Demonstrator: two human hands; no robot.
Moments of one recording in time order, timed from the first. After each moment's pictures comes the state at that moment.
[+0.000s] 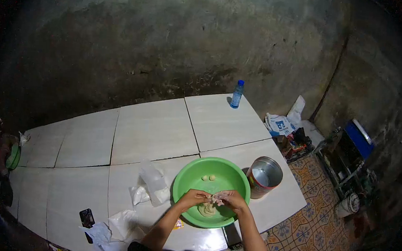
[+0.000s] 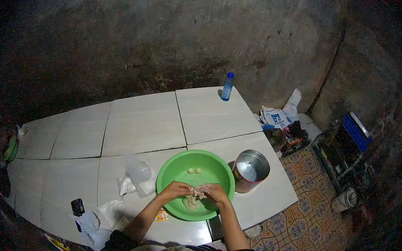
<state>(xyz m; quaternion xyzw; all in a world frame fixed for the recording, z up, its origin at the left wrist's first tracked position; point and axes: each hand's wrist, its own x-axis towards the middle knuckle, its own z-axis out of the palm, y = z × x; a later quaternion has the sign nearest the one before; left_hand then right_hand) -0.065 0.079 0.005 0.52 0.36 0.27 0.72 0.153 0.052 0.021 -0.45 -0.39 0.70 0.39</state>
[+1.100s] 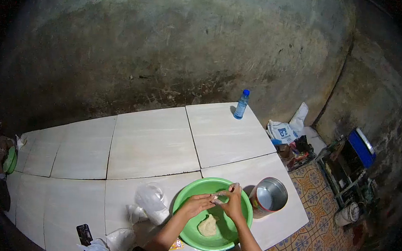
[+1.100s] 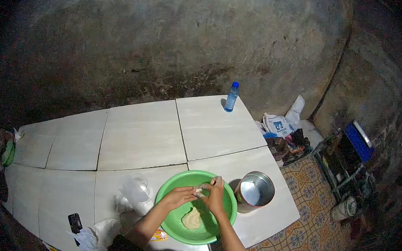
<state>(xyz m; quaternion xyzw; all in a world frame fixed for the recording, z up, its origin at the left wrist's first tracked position) -0.048 0.146 0.005 0.26 0.28 0.36 0.85 0.128 0.115 0.062 -0.58 -0.71 0.07 0.39</state>
